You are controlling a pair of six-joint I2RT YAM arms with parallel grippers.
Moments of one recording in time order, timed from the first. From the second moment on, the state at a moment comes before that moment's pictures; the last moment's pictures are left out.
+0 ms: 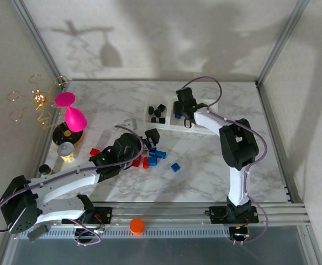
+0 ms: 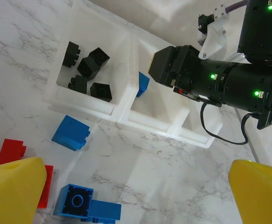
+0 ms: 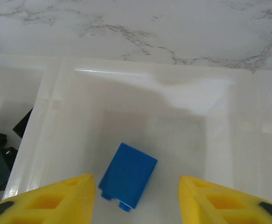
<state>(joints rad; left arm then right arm) -0.85 1.14 0.69 0.05 -0.41 -0.83 0.49 2.01 1.45 -0.23 0.23 0.36</state>
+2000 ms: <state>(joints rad) -1.01 0.90 0.50 -0.13 -0.48 -1.01 0.94 1.57 0.79 -0.48 0.15 0.45</state>
